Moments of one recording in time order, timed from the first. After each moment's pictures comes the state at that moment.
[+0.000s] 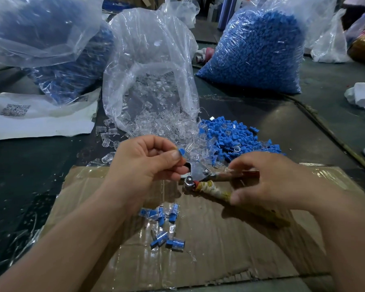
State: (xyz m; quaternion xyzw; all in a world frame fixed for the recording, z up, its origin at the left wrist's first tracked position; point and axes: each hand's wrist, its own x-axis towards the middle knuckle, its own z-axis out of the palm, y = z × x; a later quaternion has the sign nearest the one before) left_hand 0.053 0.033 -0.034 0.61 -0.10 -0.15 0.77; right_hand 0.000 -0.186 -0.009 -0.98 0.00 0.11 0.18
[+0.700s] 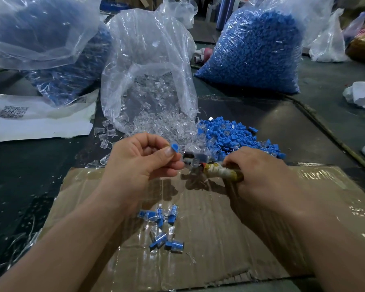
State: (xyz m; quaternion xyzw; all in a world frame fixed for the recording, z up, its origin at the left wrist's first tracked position) left_hand 0.058 0.035 -0.038 0.60 -0.10 -0.14 0.78; right_hand 0.007 -0.171 -0.027 -1.00 -0.02 -0.01 0.07
